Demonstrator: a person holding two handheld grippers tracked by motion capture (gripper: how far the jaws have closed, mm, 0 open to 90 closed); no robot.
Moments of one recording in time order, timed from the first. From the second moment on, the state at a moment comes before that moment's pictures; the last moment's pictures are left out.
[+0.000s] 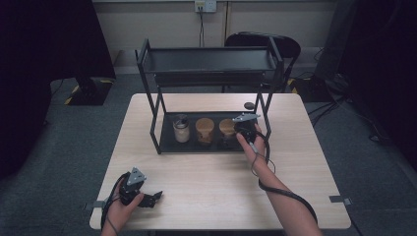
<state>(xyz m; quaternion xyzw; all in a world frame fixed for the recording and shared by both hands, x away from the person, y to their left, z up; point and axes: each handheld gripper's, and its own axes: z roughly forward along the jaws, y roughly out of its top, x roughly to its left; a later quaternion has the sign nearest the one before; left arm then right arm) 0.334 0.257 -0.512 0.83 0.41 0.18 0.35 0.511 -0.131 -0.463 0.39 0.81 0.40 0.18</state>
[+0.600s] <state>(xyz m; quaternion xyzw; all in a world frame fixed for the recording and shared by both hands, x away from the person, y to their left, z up) 0.334 0.257 -0.512 0.83 0.41 0.18 0.35 0.498 -0.148 -0.461 0.39 0.81 0.40 0.20</state>
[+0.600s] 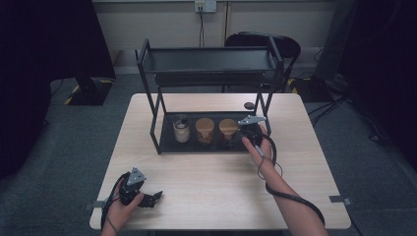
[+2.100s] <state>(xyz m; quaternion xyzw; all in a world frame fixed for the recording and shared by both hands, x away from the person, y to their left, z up) 0.334 0.257 -0.512 0.83 0.41 0.18 0.35 0.467 -0.154 -0.457 0.37 0.81 0.41 0.18</state>
